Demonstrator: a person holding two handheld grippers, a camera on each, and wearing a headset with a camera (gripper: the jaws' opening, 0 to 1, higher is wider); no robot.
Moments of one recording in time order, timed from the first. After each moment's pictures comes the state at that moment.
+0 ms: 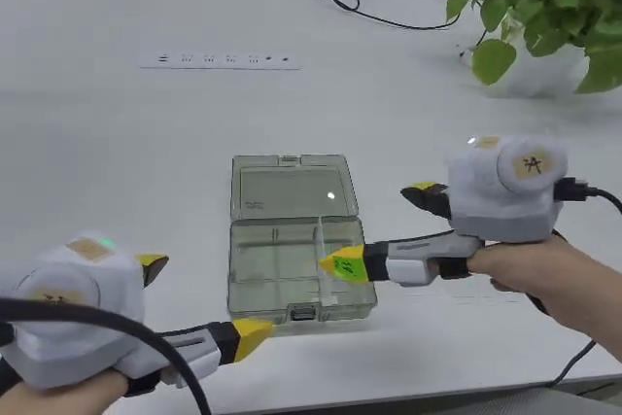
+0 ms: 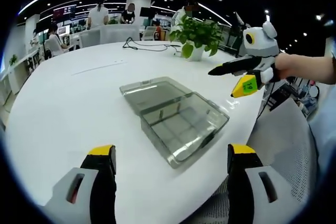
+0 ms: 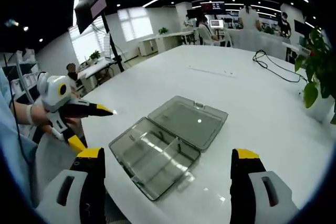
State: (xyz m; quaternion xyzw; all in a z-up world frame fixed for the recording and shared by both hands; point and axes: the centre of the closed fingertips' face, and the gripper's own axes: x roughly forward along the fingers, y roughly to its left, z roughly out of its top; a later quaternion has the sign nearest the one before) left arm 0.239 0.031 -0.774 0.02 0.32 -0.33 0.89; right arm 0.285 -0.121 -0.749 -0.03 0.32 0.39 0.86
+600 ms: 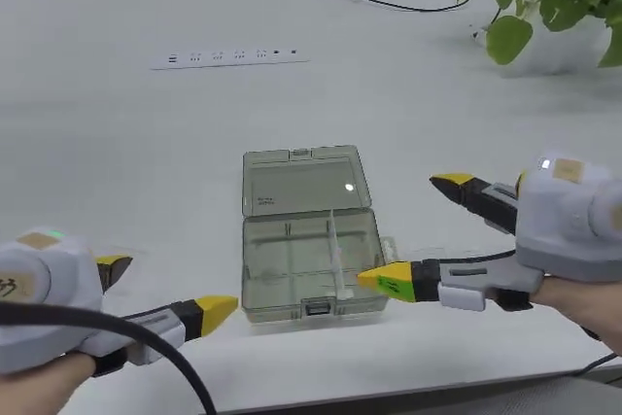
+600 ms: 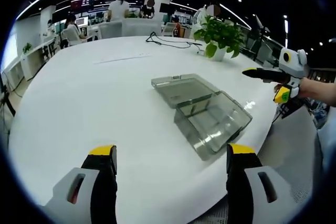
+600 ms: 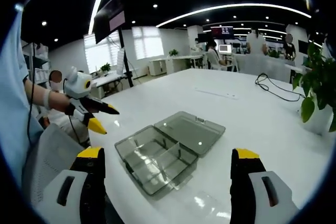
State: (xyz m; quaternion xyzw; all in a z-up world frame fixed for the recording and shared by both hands) left arm 0.254 0.085 -0.782 0.00 0.34 -0.26 0.90; right arm 0.268 -0.132 -0.730 -0.03 0.21 0.42 0.88
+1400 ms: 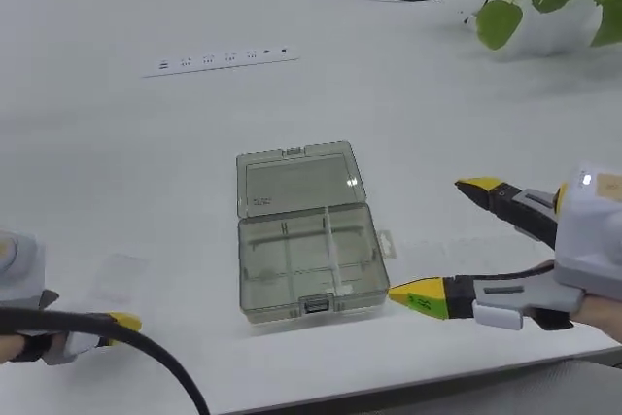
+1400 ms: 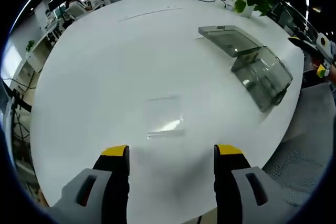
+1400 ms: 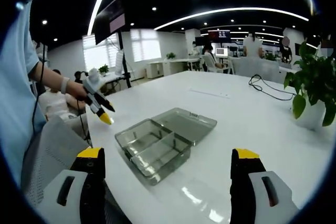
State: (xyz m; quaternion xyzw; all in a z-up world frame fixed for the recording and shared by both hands) left arm 0.256 0.184 -0.833 0.11 0.51 -0.19 0.83; right arm 0.253 -0.163 -0.736 -0.03 0.20 0.41 0.89
